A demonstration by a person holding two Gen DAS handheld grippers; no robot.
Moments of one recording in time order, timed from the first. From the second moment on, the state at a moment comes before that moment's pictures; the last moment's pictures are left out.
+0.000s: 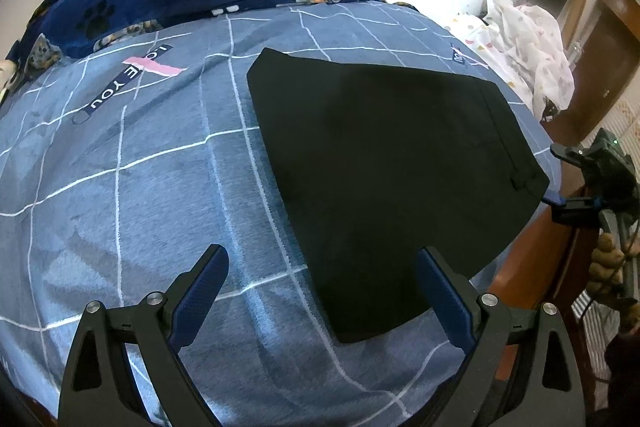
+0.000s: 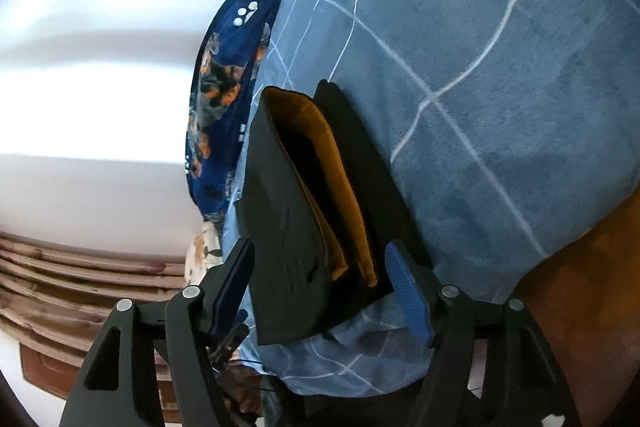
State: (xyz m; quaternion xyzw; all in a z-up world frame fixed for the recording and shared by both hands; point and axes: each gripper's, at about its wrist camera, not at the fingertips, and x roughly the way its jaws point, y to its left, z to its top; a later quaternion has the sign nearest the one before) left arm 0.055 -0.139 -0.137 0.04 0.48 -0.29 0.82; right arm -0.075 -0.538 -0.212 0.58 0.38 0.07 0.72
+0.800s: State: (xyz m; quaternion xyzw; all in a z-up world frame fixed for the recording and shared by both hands) left arm 0.068 -0.146 -0.130 0.04 0.47 -0.29 0.83; right arm -0.036 -0.532 -0.209 0.56 0.38 0.11 0.73
